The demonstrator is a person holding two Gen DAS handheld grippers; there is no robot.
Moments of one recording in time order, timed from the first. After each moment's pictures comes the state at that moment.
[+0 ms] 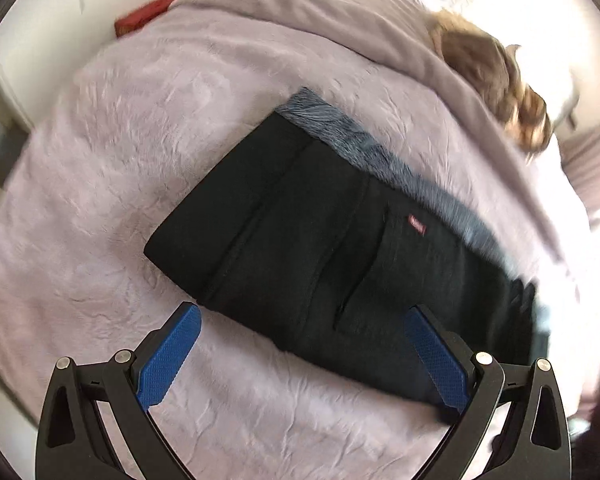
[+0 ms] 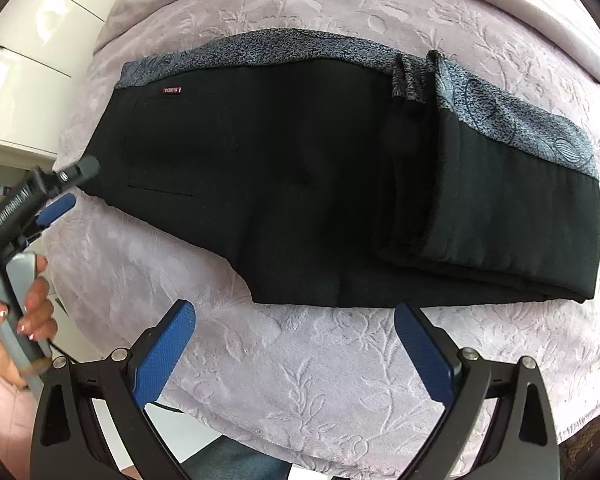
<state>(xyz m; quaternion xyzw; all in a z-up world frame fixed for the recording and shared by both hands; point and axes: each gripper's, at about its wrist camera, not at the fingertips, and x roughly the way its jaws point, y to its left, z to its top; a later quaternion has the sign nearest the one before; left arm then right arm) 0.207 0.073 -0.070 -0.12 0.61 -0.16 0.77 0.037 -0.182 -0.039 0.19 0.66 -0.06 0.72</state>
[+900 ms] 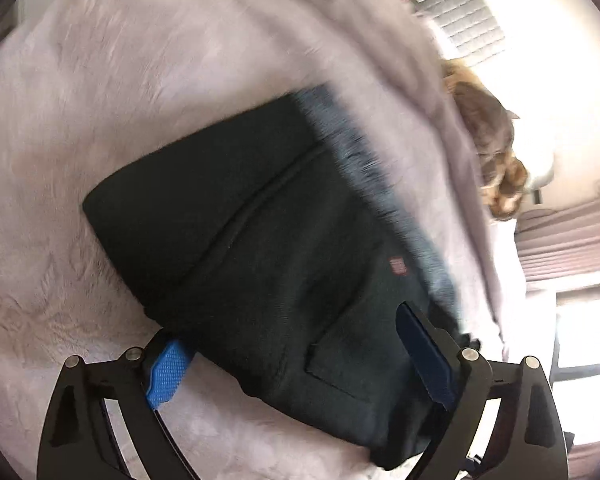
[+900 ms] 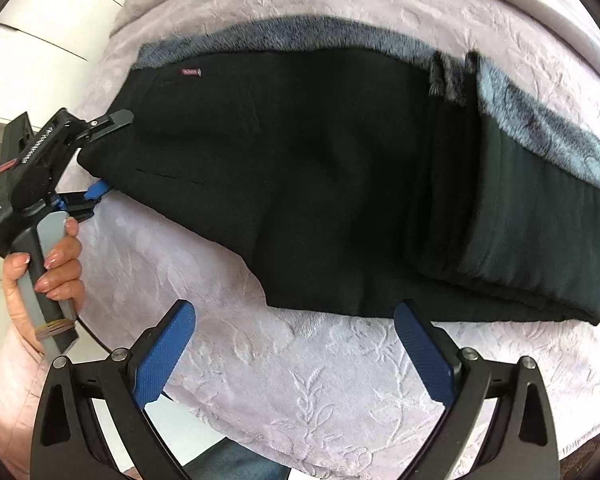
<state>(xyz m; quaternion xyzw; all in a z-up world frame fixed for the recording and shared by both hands) 0.210 0.082 -0.095 -0.27 0.59 -0.18 0.74 0.046 -0.173 -0.044 0.19 0.66 -0.02 0.73</state>
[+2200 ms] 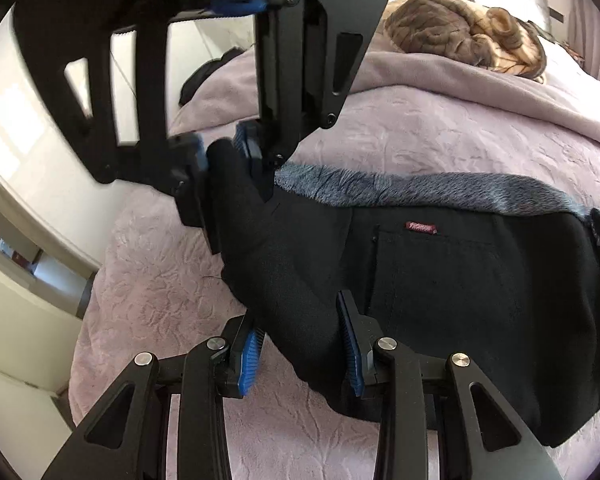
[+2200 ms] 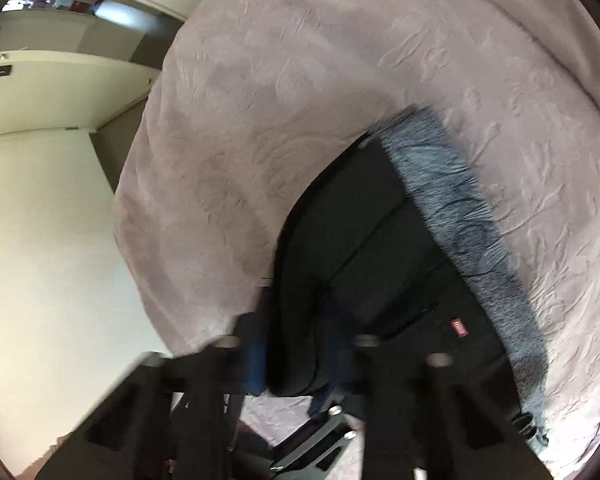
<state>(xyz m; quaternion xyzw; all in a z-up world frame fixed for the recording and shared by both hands) 0.159 -0.023 -0.045 0.18 0.45 -0.09 0.87 0.309 -0.002 -0.026 0.04 0.76 0.20 0.61</state>
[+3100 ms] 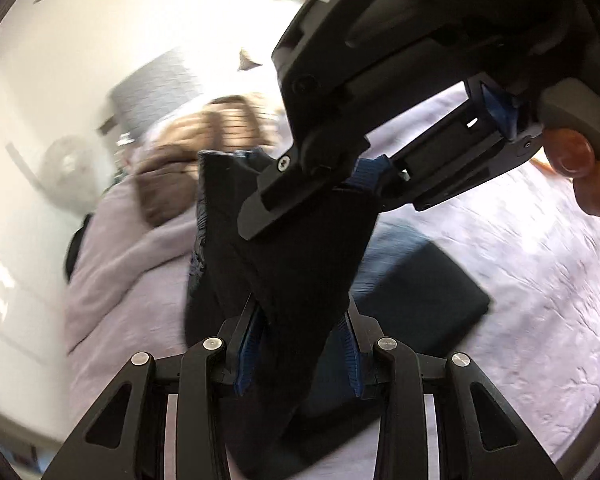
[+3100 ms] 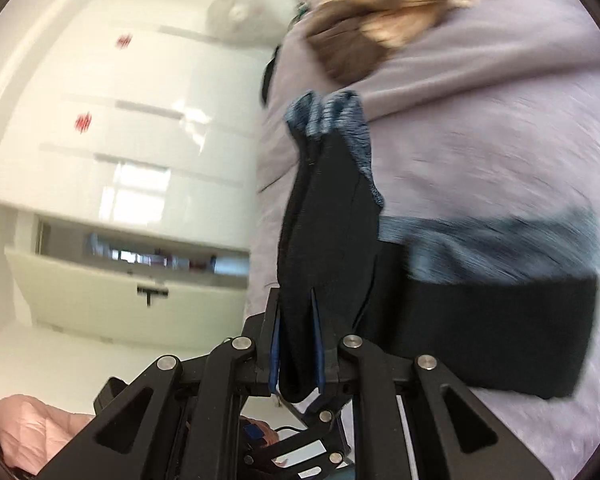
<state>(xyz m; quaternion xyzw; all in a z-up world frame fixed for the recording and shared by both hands) -0.024 -0.292 0.058 0.32 0.32 -0.38 0.81 -0.018 -0.410 0.056 0.47 0.43 0.14 0.76</state>
